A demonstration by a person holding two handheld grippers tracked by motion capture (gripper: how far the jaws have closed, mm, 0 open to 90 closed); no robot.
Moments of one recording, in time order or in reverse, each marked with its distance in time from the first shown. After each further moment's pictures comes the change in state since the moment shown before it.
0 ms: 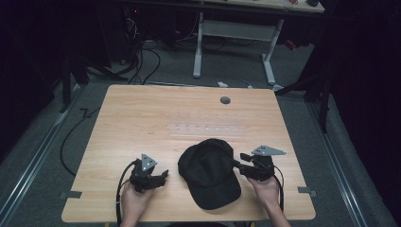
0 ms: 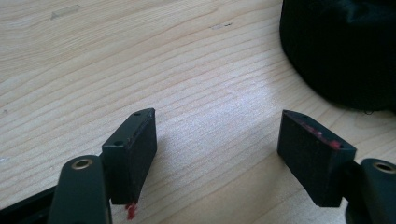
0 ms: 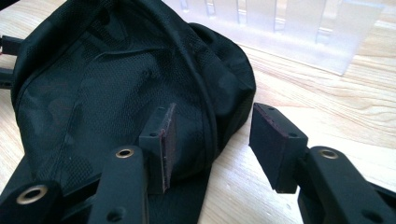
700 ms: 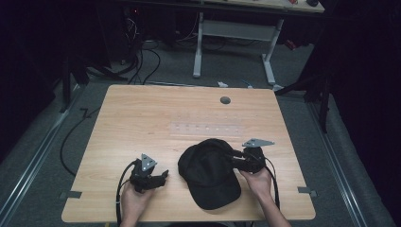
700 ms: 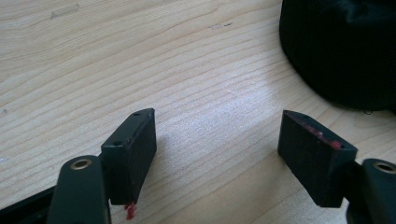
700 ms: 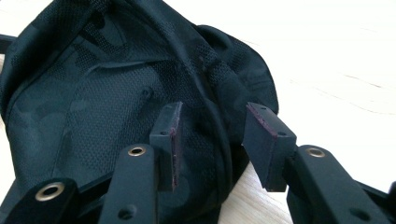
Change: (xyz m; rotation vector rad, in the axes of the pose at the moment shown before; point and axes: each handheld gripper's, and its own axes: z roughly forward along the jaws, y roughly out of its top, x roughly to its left) left arm 0.000 0.000 0.000 0.001 -0.001 -0.001; right arm 0.001 0.018 0.027 0.067 0.038 0.005
